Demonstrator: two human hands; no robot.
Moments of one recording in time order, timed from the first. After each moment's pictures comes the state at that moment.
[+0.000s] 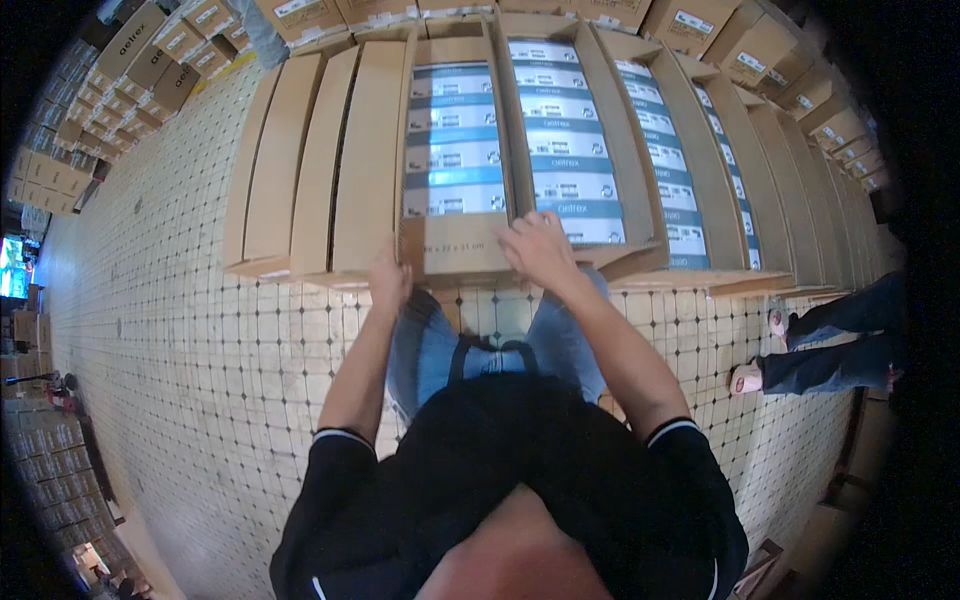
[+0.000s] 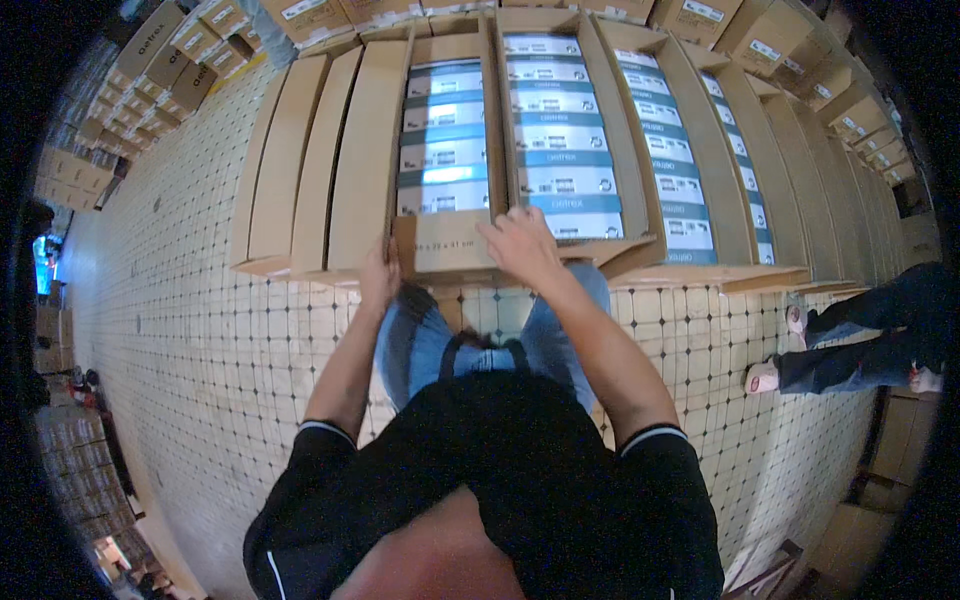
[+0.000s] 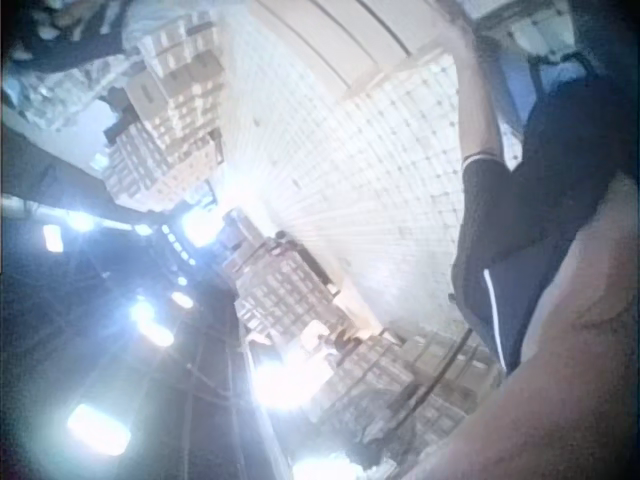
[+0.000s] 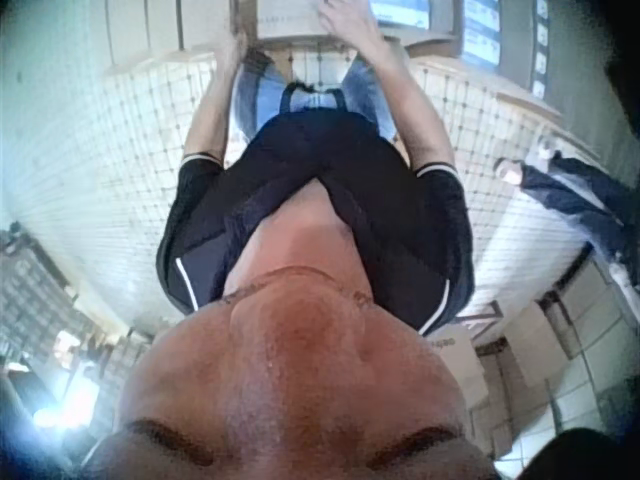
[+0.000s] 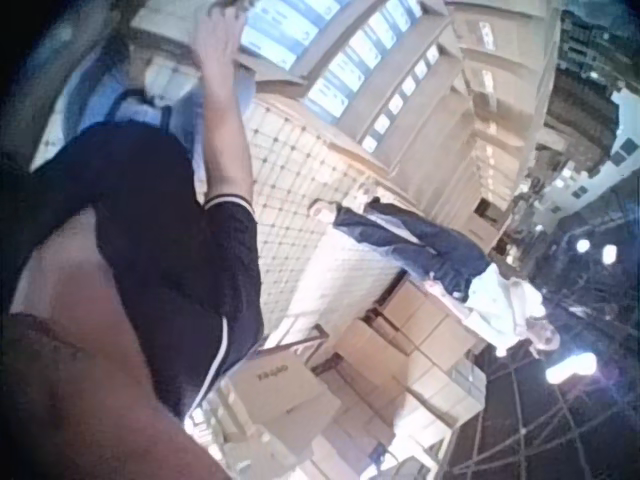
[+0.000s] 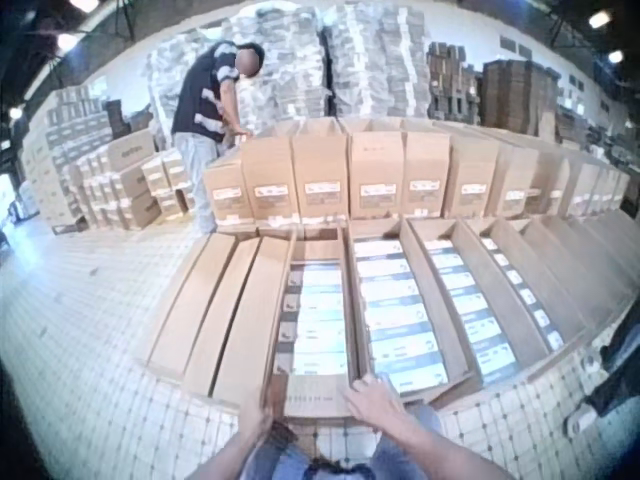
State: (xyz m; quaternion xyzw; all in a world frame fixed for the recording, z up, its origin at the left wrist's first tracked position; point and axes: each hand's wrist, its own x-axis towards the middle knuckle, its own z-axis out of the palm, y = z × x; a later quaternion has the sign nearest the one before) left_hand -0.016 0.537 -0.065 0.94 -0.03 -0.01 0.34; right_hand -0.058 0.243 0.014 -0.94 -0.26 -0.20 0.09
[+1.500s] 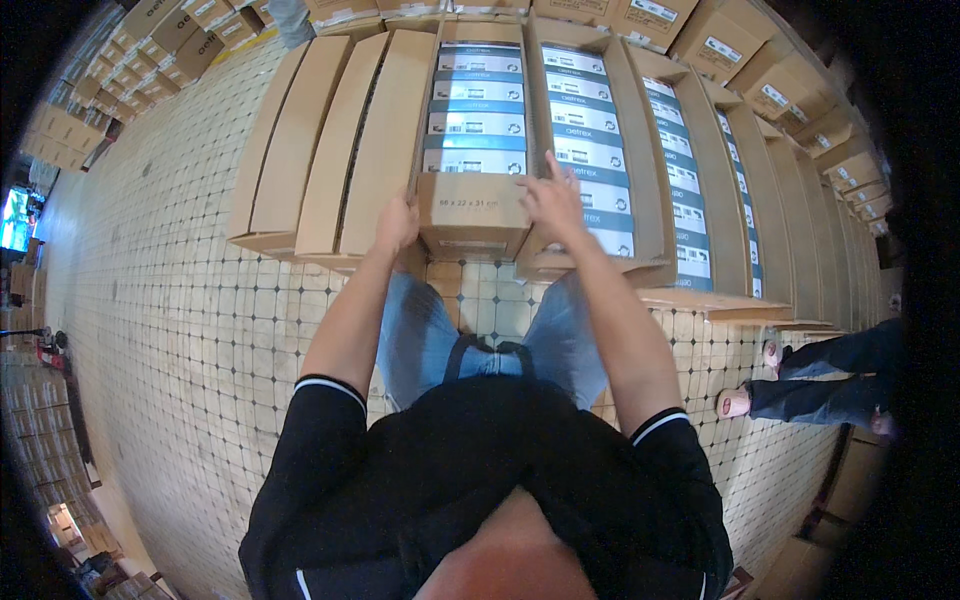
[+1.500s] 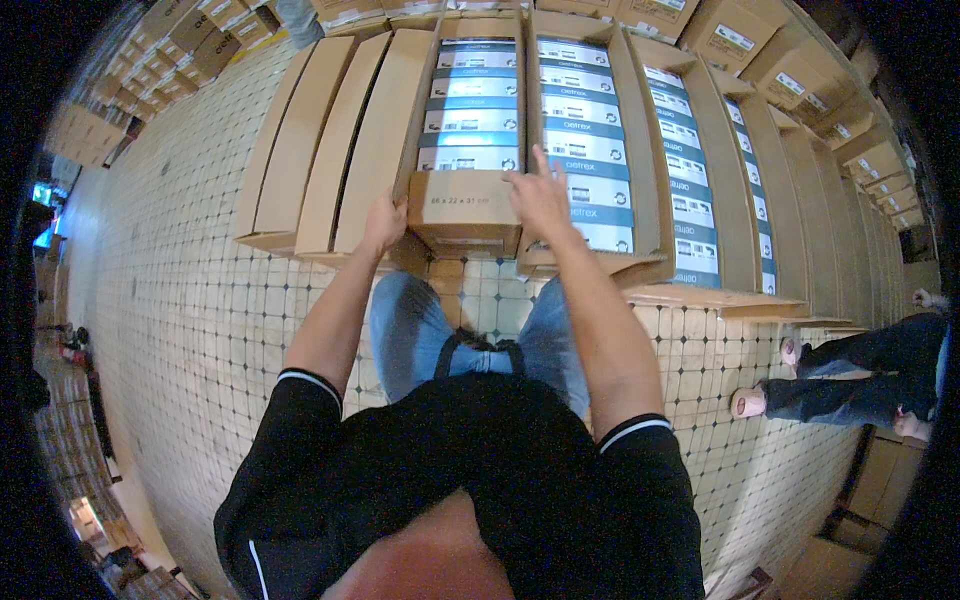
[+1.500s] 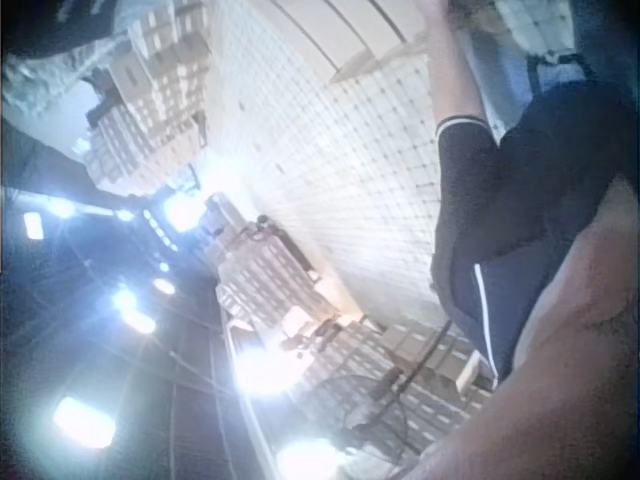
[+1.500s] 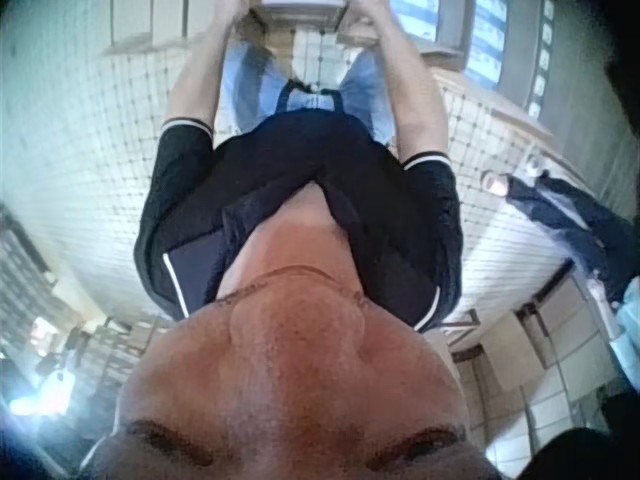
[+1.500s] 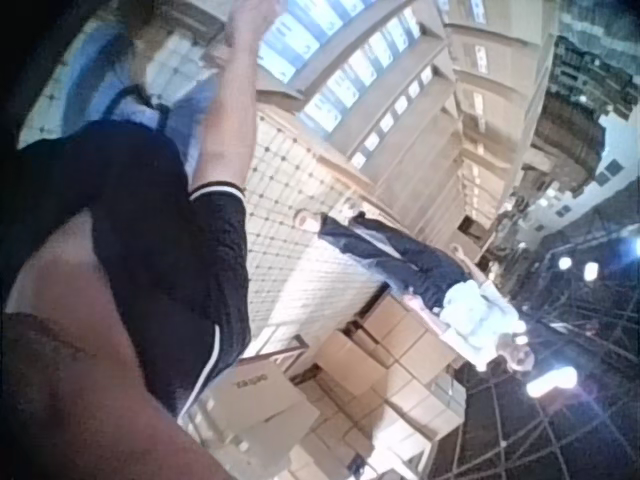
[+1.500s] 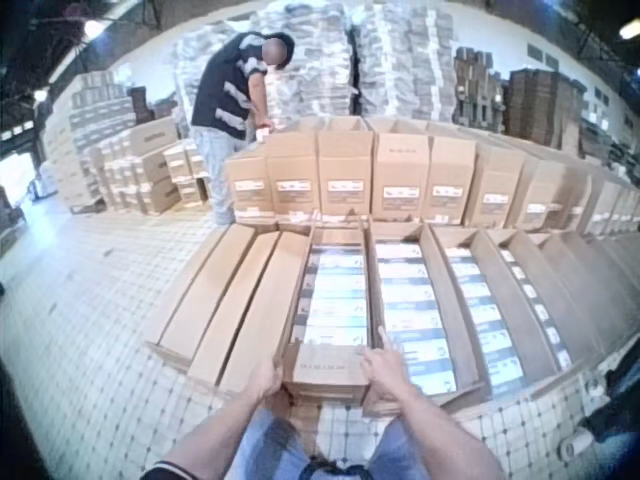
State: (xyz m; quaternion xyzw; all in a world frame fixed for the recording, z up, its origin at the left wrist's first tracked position) left_hand 0.069 0.521 -0.043 0.94 -0.03 -0.04 0.33; right_hand 0.020 0.240 0.013 -0.97 -0.09 -0.16 0.15
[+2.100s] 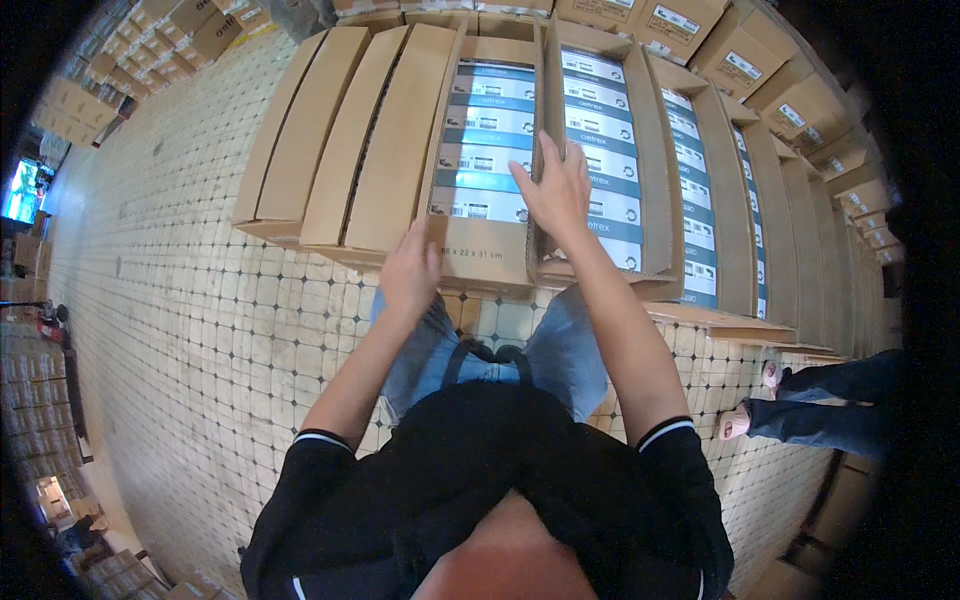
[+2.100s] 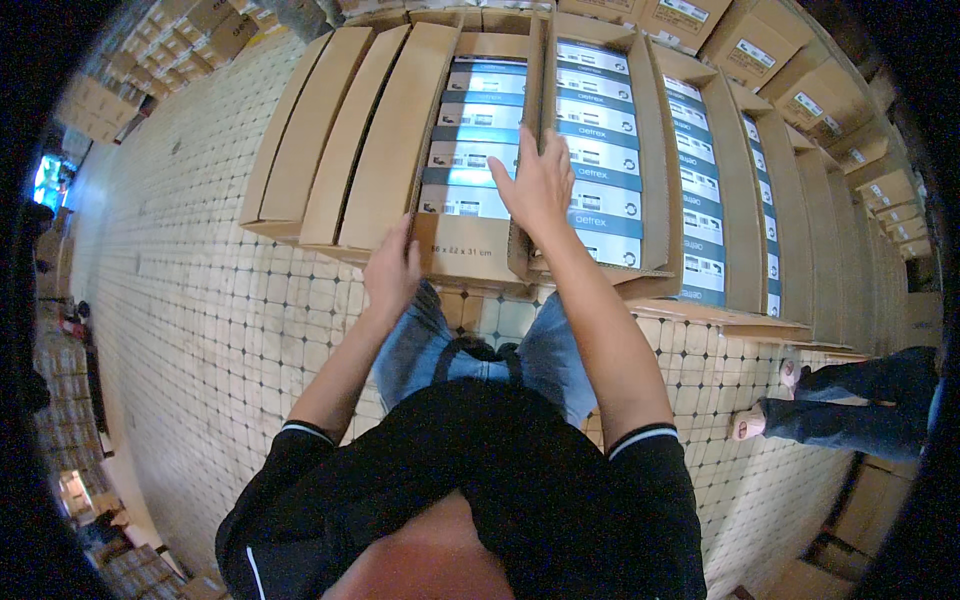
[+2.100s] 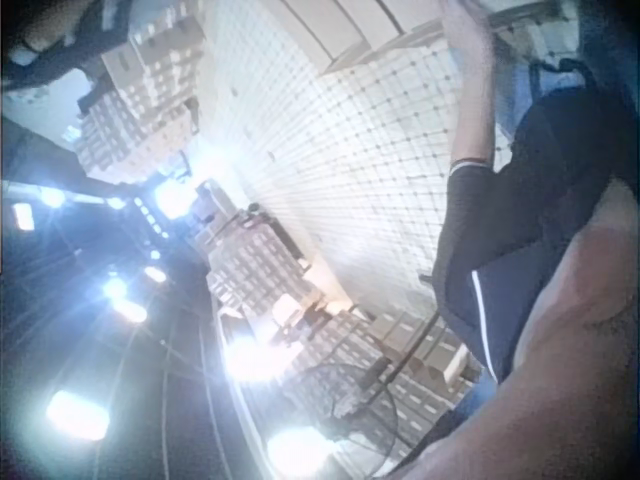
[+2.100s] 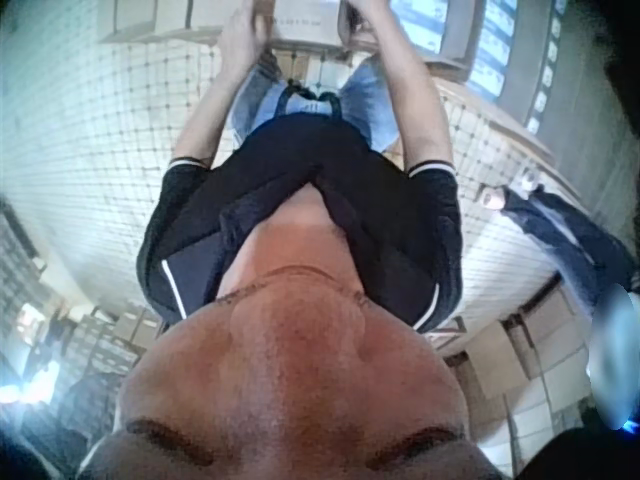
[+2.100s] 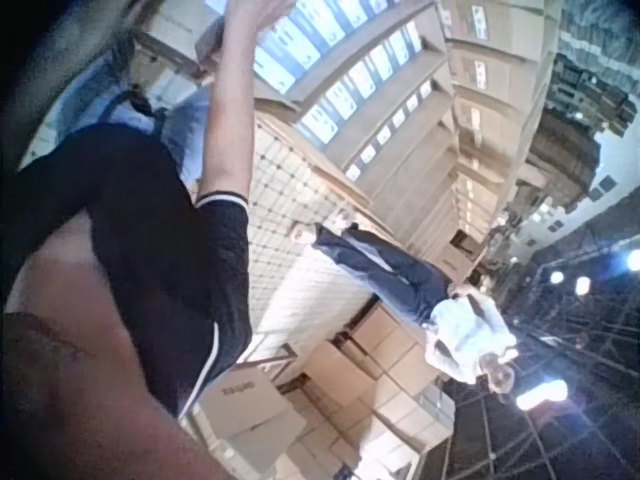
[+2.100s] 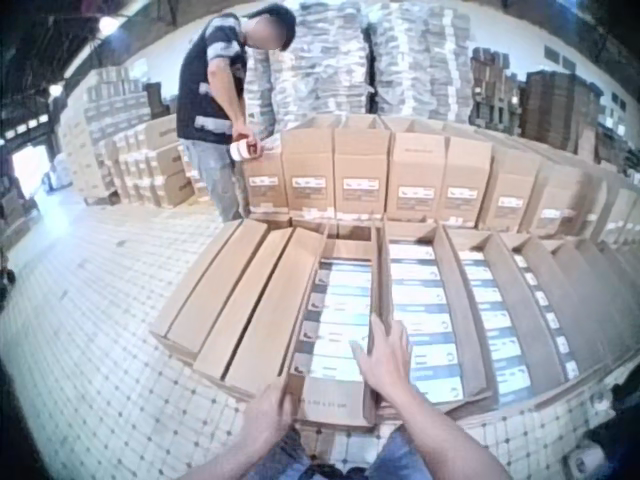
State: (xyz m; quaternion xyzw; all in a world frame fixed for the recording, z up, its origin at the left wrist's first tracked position) left_hand -0.042 0.500 0.019 0.95 -0.04 0.05 0.30; right_hand 0.028 0.270 0.061 -0.96 0.04 -0.17 0.22
